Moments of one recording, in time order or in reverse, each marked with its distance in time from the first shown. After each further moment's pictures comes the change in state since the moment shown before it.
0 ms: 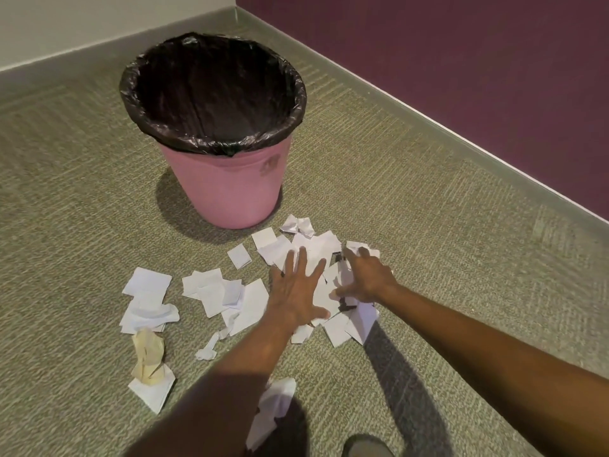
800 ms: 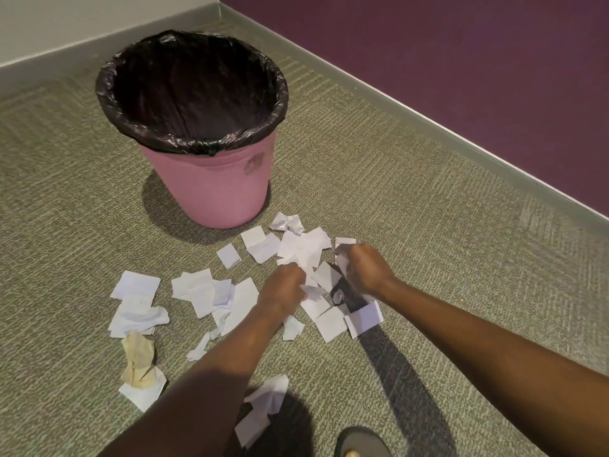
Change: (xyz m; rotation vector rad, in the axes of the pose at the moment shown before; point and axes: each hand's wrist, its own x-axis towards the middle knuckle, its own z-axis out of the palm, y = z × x) left_hand 0.007 -0.006 -0.001 -0.286 0.158 0.016; right_hand -0.015 0.012 -0.012 0.165 0.278 -0.186
